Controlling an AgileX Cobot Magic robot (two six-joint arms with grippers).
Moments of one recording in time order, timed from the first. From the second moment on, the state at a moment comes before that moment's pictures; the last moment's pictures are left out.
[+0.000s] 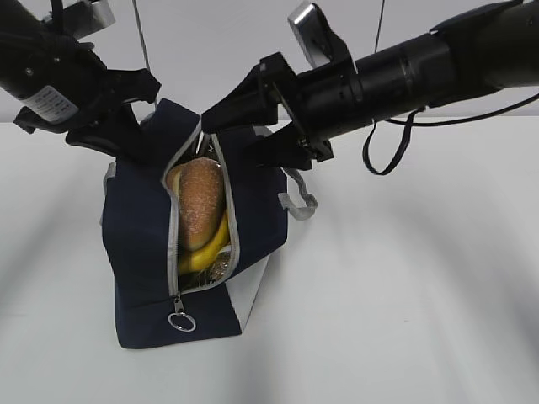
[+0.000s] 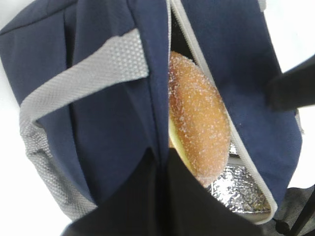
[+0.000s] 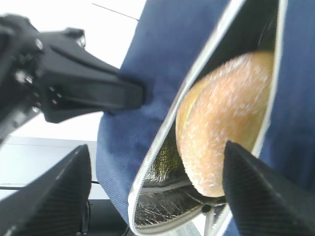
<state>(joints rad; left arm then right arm) -0.28 1.64 -1.35 -0.43 1.00 0.16 0.27 1.93 -1.38 1.35 1.07 -0.85</state>
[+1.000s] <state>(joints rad) -0.28 1.64 -1.35 -0.43 1.00 0.16 0.23 1.99 -1.54 0.88 1.14 -0.59</state>
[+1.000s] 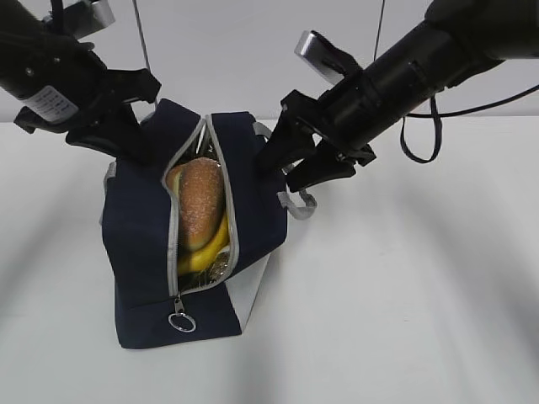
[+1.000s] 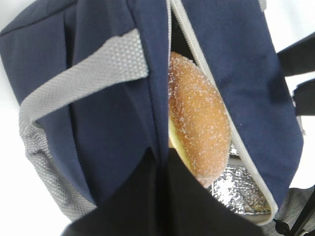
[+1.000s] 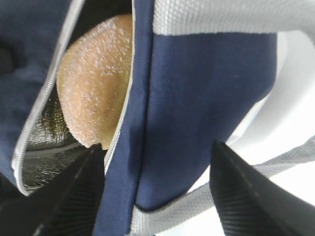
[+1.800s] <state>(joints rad) -0.29 1.64 -1.35 -0.53 0.99 0.17 0.24 2.03 -1.55 0.95 1.14 -0.59</state>
